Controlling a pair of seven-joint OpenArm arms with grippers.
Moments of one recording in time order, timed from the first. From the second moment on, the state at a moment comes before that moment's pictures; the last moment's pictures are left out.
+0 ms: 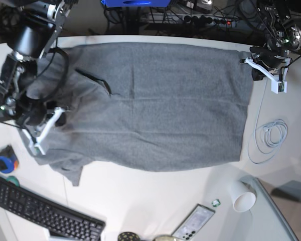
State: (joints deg) left arm 19.2 -8.6 -35.9 86.3 -11.5 -29.6 36.1; right arm 6.0 -0.2 28.3 83.2 12.9 40.1 -69.7
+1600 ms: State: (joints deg) left arm 19.2 -8.9 -36.0 86.3 -11.6 -29.6 36.1; right arm -6.3 -6.0 28.4 86.3 13.2 40.3 -72.9
